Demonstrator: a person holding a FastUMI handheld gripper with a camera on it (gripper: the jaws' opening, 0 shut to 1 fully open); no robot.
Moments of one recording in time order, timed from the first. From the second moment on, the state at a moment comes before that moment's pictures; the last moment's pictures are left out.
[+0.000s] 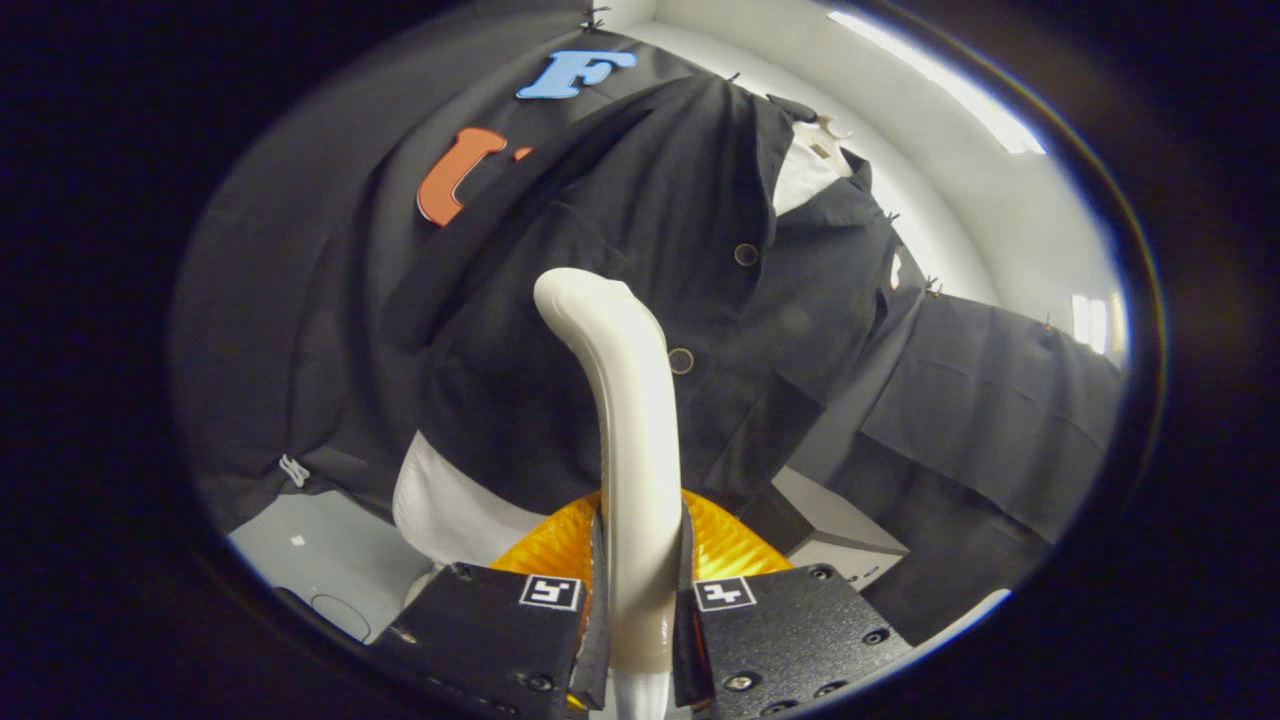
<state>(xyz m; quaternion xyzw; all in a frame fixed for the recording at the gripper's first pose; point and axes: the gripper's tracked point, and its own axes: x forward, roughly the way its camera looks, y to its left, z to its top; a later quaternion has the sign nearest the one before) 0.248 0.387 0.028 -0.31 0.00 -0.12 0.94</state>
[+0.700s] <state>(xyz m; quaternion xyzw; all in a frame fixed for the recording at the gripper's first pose) 0.240 0.372 -0.057 -0.32 0.07 -0.09 0.94</state>
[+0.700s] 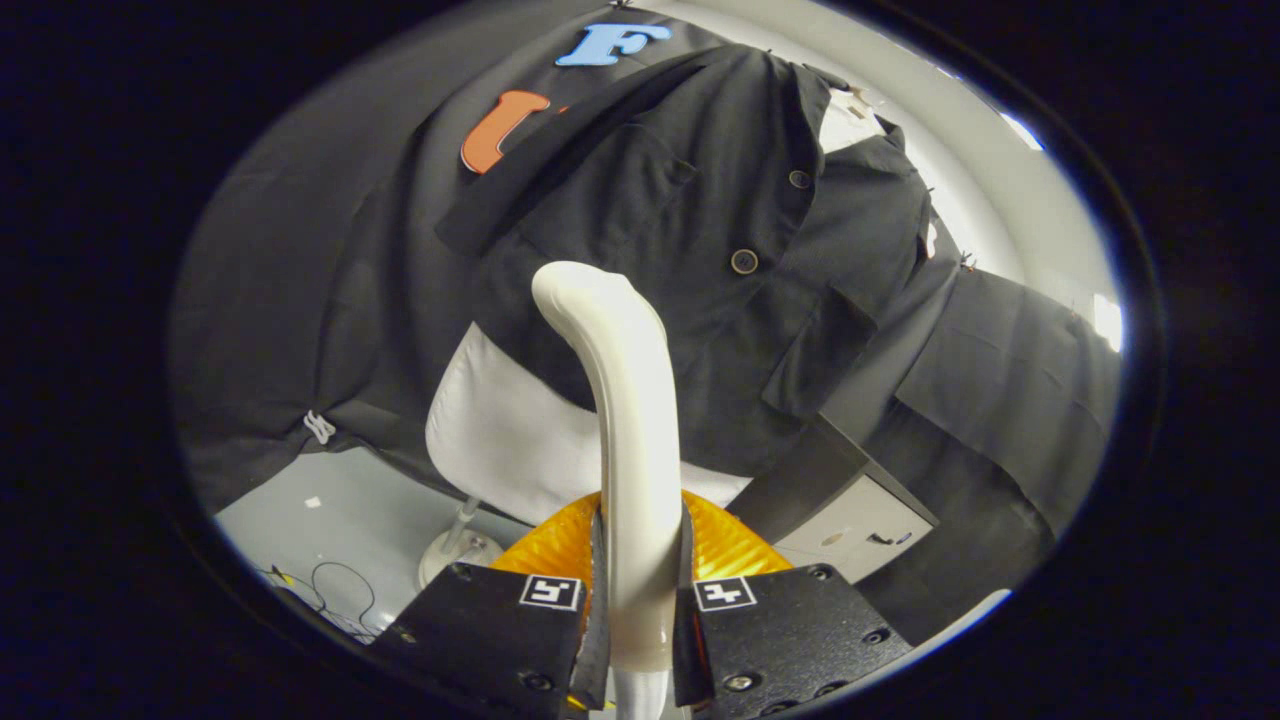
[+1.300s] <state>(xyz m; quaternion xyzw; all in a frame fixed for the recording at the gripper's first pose) 0.227 0.363 -0.084 -0.27 0.12 -0.05 0.95</state>
